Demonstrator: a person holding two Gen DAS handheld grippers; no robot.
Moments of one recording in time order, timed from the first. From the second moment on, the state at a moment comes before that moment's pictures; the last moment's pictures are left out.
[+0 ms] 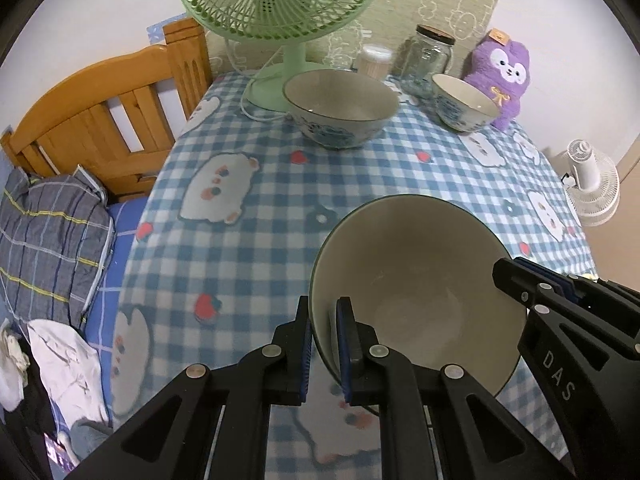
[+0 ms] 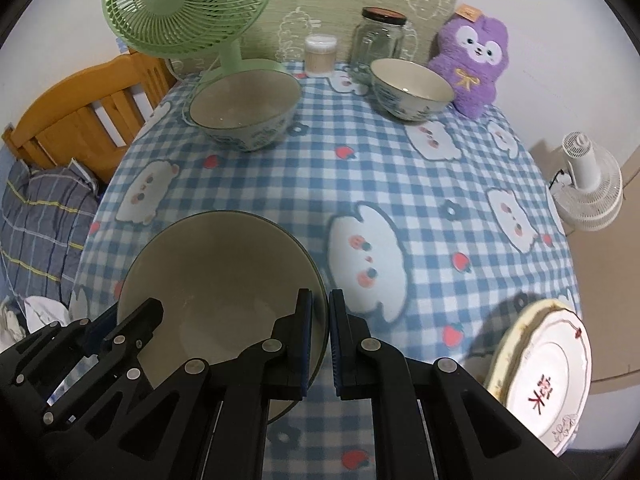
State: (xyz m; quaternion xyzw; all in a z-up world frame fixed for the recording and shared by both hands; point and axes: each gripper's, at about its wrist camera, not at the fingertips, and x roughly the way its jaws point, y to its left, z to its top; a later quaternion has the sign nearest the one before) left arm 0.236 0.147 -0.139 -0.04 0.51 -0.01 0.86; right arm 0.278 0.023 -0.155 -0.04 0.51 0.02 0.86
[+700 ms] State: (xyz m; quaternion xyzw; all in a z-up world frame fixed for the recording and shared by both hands) left arm 0.182 0.068 -0.137 -0.06 0.51 -0.01 0.86; right arm 0.223 -0.059 -0.156 -0.03 0.51 0.03 0.86
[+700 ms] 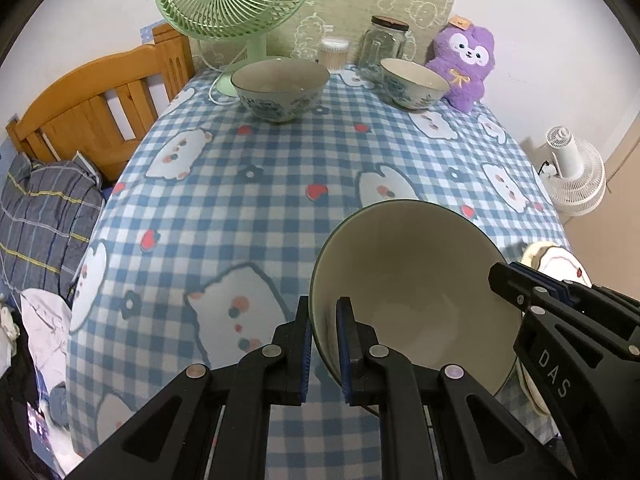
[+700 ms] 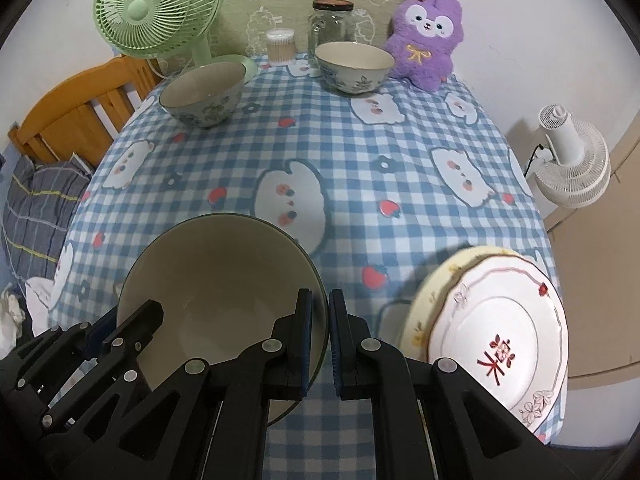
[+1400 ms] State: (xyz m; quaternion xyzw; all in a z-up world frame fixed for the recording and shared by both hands) left arm 0.162 0.040 -0.150 -0.05 0.52 -0.01 0.85; right arm 0.208 -0.088 -0.172 -0.02 0.53 0.03 0.85
